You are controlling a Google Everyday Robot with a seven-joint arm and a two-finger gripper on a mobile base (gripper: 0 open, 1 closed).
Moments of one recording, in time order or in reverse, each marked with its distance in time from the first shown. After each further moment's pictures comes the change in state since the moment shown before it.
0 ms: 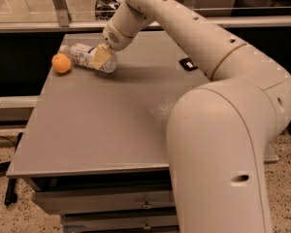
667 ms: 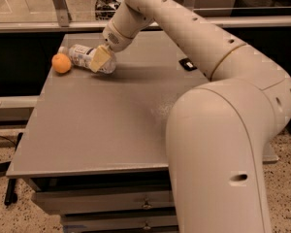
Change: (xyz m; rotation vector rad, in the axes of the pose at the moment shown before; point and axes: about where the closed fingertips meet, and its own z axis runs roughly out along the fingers) arm -0.001 0.001 0.000 -0.003 0.000 -0.002
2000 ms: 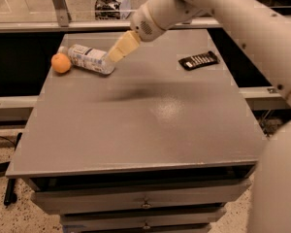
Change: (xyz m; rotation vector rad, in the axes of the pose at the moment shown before) arm 0.021 0.024 -0.110 0.072 -0.206 -0.068
